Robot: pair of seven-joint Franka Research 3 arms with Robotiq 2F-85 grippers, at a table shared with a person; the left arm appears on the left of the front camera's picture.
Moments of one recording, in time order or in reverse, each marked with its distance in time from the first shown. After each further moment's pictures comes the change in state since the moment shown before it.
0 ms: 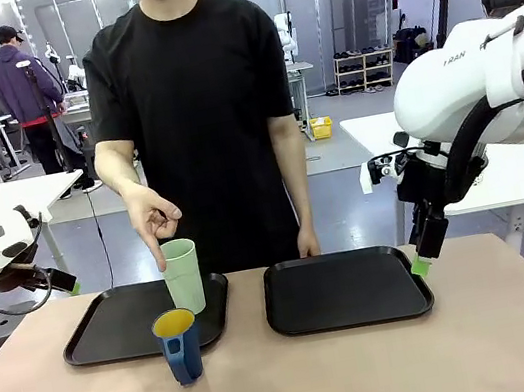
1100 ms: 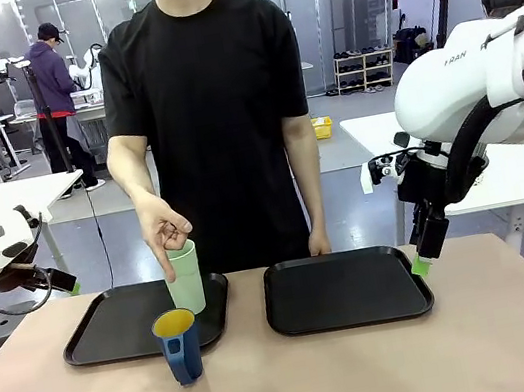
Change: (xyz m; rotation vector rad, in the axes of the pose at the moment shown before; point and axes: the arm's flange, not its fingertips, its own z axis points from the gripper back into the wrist) left arm 0.000 0.000 0.000 0.000 0.000 0.000; right arm 0.000 0.000 0.000 0.001 0.000 -0.001
